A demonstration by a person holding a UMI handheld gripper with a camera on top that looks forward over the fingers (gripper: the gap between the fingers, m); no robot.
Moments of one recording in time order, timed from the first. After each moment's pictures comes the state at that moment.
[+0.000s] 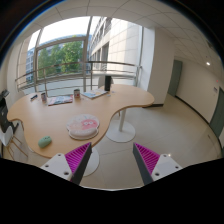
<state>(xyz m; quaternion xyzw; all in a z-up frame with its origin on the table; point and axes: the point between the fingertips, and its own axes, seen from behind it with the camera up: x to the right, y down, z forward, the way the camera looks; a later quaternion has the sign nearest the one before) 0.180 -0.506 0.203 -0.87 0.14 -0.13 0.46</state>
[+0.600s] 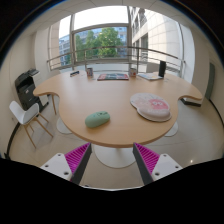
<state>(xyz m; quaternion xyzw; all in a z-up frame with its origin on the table) -0.081 -0.427 0.043 -0.91 -0.02 0.02 0.42</state>
